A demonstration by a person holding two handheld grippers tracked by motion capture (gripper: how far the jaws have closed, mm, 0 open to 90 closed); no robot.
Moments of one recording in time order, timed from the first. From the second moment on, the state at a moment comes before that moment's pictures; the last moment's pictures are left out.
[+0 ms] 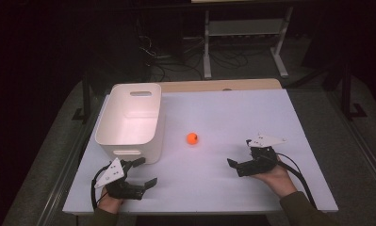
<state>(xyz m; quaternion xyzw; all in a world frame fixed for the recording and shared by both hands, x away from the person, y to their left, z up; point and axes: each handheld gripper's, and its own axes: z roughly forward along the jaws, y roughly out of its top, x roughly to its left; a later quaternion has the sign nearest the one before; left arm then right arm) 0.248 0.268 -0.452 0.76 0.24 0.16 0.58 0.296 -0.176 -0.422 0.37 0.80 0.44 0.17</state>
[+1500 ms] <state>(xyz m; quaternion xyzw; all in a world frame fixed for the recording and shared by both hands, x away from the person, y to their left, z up) 0.247 0.267 -0.452 0.76 0.24 0.16 0.58 0.315 -0.153 -0.421 0.35 0.81 0.44 0.16</state>
